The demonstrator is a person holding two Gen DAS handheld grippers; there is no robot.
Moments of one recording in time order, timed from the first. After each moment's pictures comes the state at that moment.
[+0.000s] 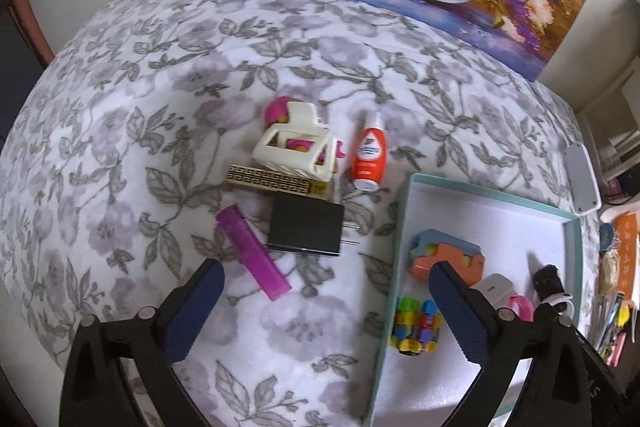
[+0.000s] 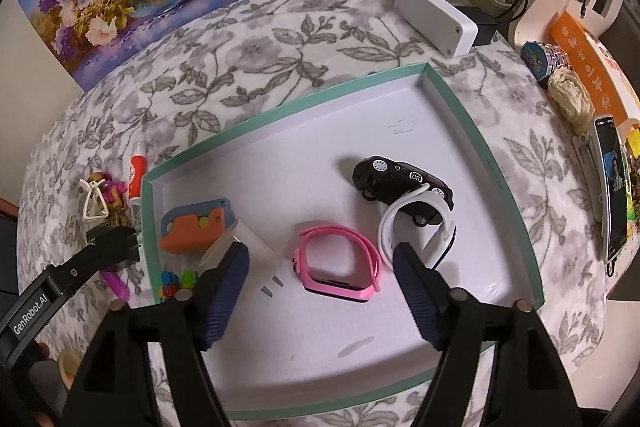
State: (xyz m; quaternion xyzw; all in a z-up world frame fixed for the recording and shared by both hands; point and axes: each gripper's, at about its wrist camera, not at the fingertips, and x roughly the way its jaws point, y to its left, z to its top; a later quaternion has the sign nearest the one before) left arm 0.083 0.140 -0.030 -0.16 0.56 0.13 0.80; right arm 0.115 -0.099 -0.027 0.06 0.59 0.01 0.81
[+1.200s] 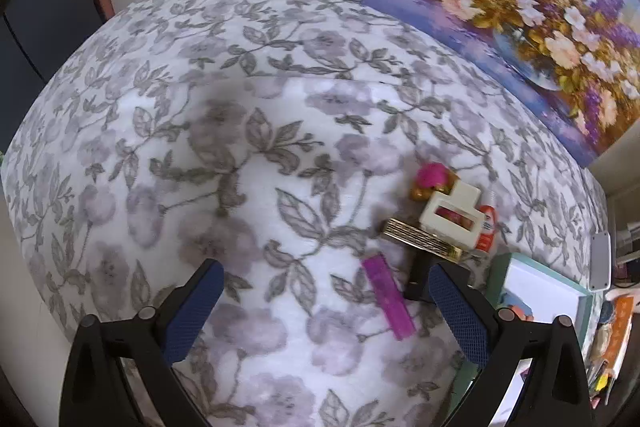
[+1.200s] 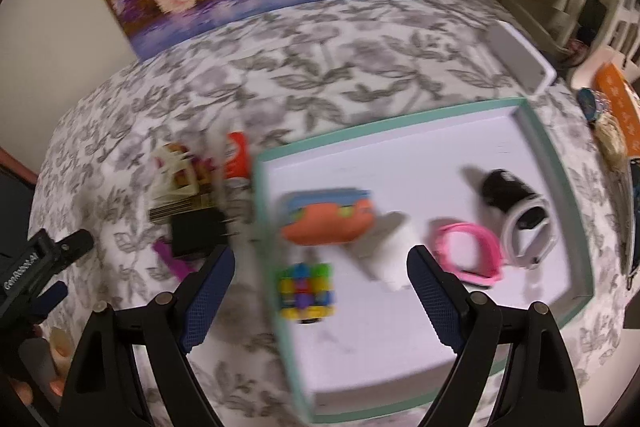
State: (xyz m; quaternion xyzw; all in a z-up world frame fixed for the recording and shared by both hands) left arm 0.049 0.266 -0.019 -0.24 0.53 0.22 0.79; right arm 0.099 0.011 -0.014 0.03 0.57 0.08 0.82
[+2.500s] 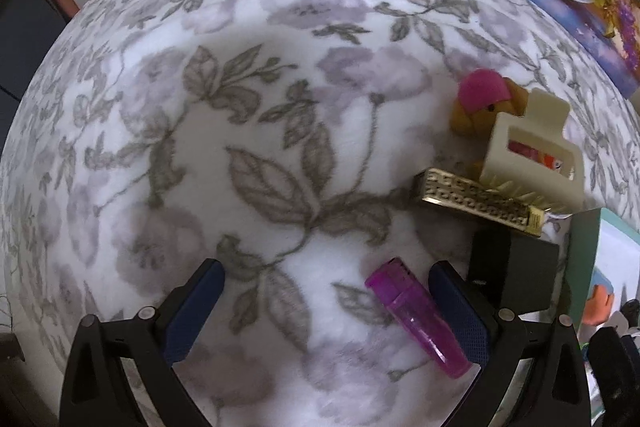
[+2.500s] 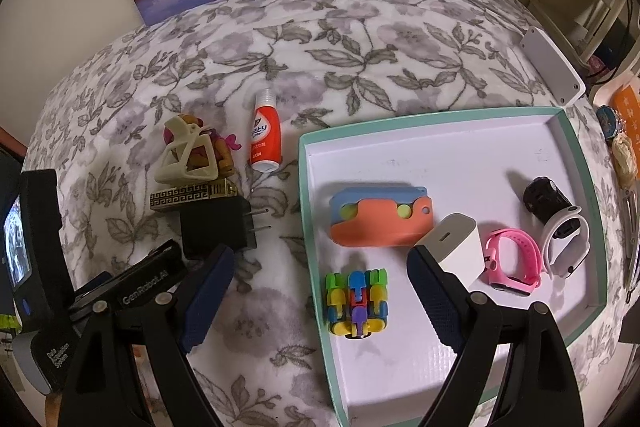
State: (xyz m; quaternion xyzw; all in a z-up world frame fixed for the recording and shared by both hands) left arm 0.100 0.238 -0.115 -0.17 0.61 0.20 0.75; right arm 0.111 0.051 -0.038 -0.01 0.59 0.08 0.80
